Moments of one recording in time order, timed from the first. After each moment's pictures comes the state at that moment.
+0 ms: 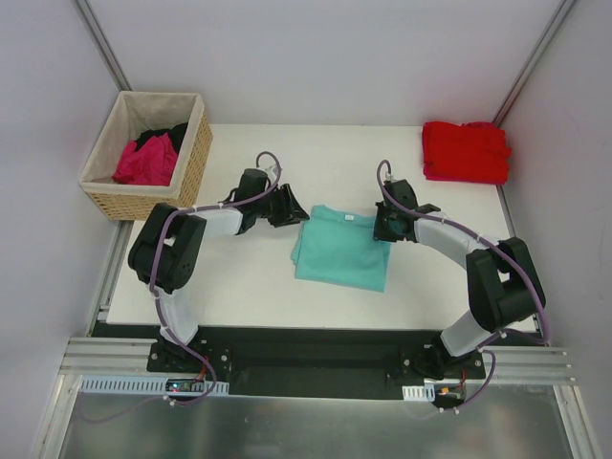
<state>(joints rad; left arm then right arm) -0.40 1.85 0.98 0.20 0.49 -0.73 0.40 1.59 0.94 -0.36 0.06 0.46</state>
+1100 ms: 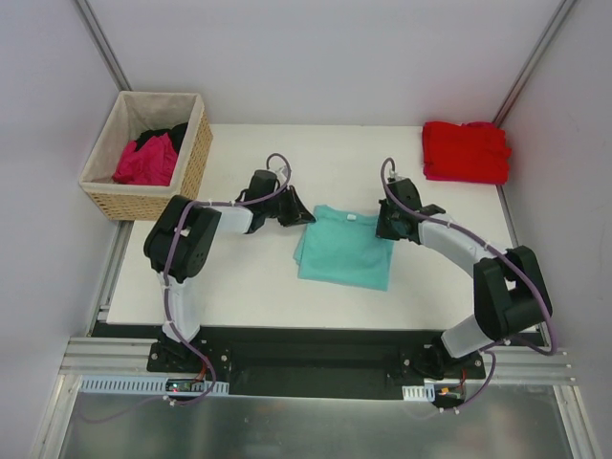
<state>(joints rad) -0.43 1.98 1.05 0.30 0.53 -0.80 0.41 1.54 0.94 -0.37 0.10 0.46</state>
